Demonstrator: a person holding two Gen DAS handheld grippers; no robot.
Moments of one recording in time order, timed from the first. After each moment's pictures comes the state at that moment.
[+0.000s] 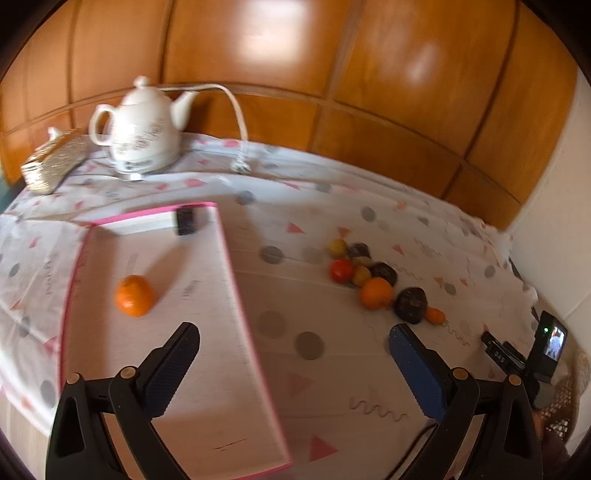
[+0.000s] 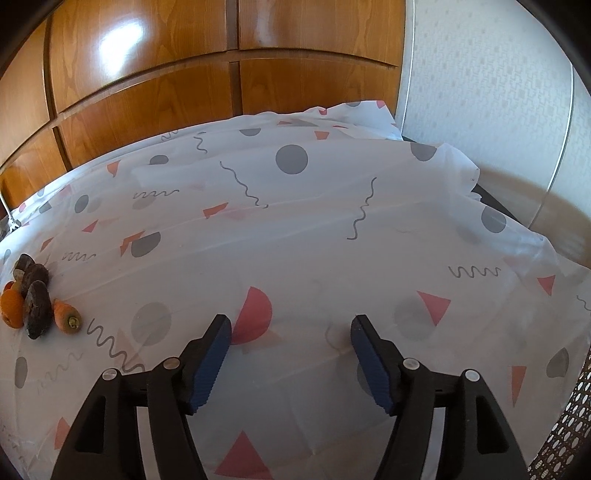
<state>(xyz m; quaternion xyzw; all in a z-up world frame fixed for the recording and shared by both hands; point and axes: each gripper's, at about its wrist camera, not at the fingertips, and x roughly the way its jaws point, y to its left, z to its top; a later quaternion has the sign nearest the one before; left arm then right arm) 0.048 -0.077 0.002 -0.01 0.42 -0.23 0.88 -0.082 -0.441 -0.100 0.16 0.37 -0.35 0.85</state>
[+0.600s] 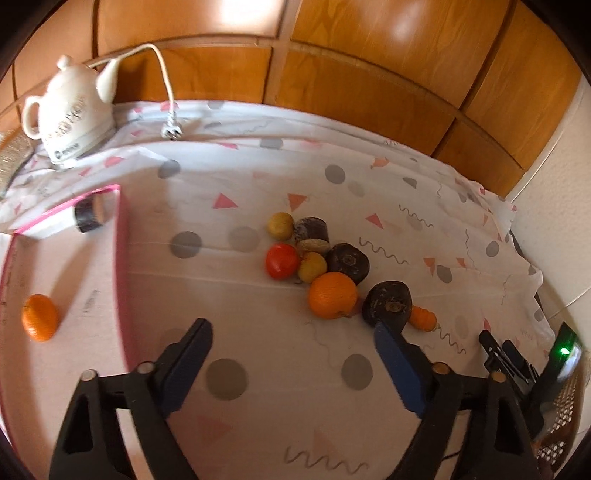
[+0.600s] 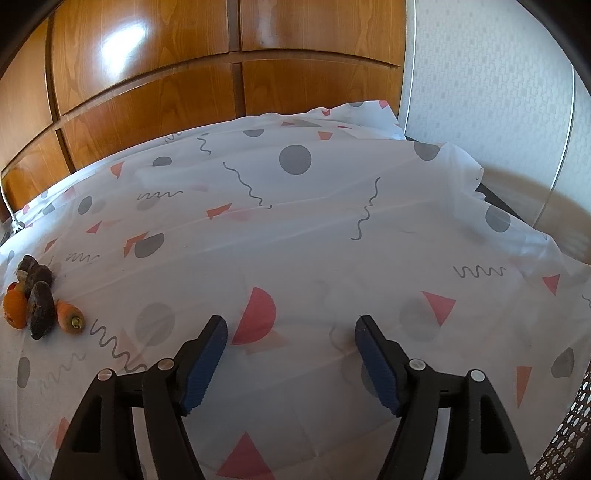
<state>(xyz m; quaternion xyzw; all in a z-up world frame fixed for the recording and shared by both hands) 0.088 -0.172 -0.037 0.01 0.48 -0.25 0.84 -0.081 -0.441 -0.102 0.16 0.36 -0.35 0.85</state>
